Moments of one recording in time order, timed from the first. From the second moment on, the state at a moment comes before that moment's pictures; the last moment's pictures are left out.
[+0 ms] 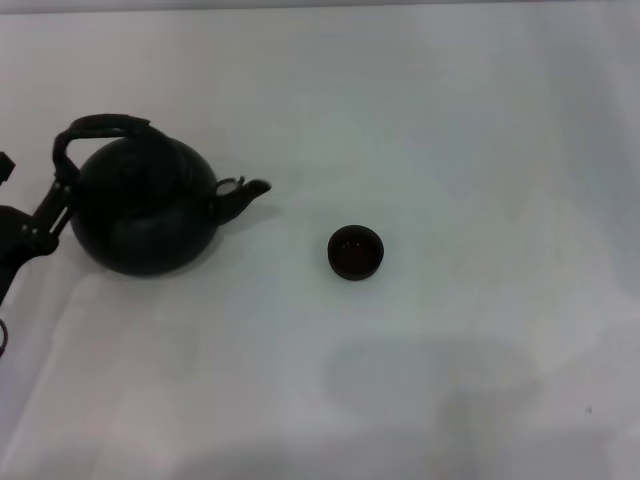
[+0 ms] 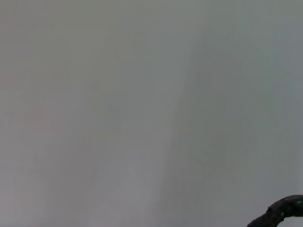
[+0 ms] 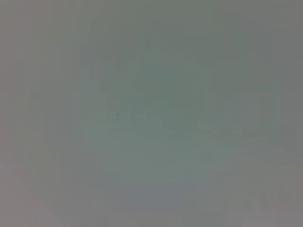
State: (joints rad) left arm -0.24 -2.08 0.38 -0.11 1.32 1.48 -0.38; right arm 0.47 2.01 -0.96 -0.17 2.76 0.91 -2.49
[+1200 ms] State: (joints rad) left arm -0.31 -2.08 0.38 -0.12 1.30 1.37 -0.37; right arm 0.47 2.01 -0.95 -0.18 2.76 0.92 -2.49
